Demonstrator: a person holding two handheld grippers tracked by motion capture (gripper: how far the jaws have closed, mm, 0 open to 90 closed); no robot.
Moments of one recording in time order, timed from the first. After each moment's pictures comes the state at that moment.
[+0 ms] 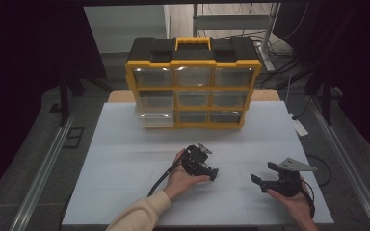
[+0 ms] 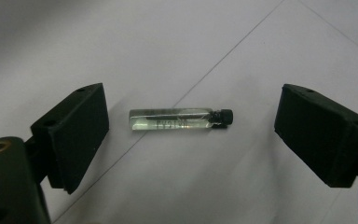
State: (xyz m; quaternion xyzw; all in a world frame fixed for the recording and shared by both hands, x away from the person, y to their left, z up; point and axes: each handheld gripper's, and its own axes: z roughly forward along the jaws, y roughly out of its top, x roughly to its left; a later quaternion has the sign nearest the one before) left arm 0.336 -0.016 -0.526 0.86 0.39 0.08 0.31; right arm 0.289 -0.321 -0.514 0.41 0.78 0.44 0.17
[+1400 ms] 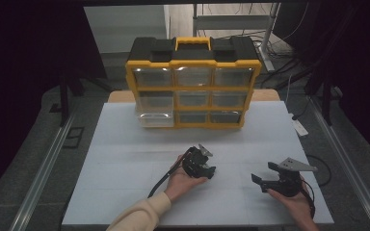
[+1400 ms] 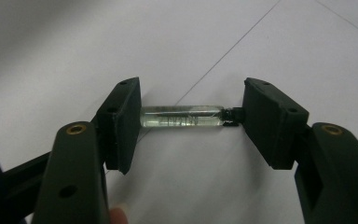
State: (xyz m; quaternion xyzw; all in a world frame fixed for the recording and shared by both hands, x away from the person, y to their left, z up) left arm 0.331 -0.017 -0.527 0.87 0.38 0.11 0.31; right arm 0.289 -0.321 -0.514 0.41 0.78 0.44 0.17
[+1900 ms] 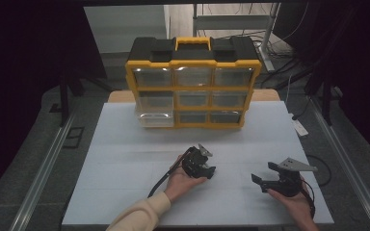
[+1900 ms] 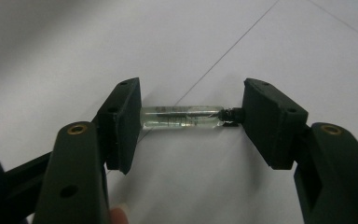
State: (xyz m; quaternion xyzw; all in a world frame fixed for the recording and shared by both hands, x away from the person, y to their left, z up) left arm 0.330 -0.015 -0.524 0.87 0.37 0.11 0.32; right arm 0.289 -0.321 -0.514 0.41 0.78 0.44 0.17
